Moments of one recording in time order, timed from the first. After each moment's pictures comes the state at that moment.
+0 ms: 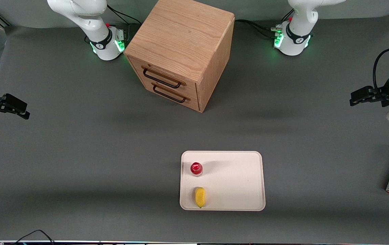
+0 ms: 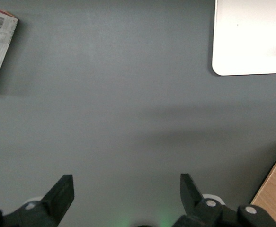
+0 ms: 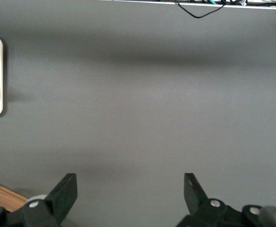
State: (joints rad) arm 0.09 0.10 -0.10 -1.50 0.01 1.49 0.03
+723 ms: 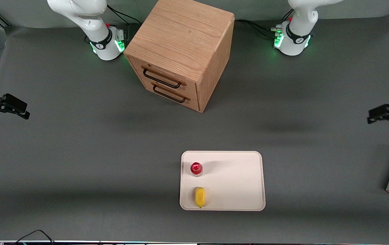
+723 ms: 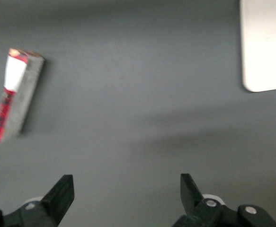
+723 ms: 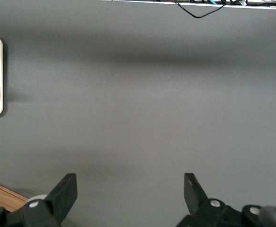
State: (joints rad) arm 0.21 0.23 -0.08 -1.50 0.05 1.71 0.31
